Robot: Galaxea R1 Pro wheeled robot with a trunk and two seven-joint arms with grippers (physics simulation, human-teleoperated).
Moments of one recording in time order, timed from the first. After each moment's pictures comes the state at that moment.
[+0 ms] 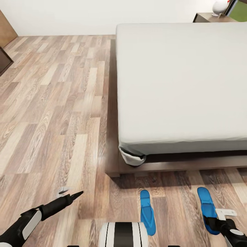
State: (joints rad) left arm -0.47 0.32 -0.05 -0.60 0.60 0.32 -0.78; right arm -0.34 -0.34 -0.19 -0.60 0.03 0.10 0.04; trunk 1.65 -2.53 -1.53
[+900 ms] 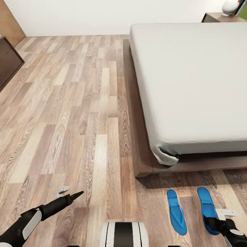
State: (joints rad) left arm -0.47 0.32 -0.05 -0.60 0.60 0.32 -0.78; right arm -0.34 -0.34 -0.19 -0.60 0.03 0.10 0.04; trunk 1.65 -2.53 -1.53
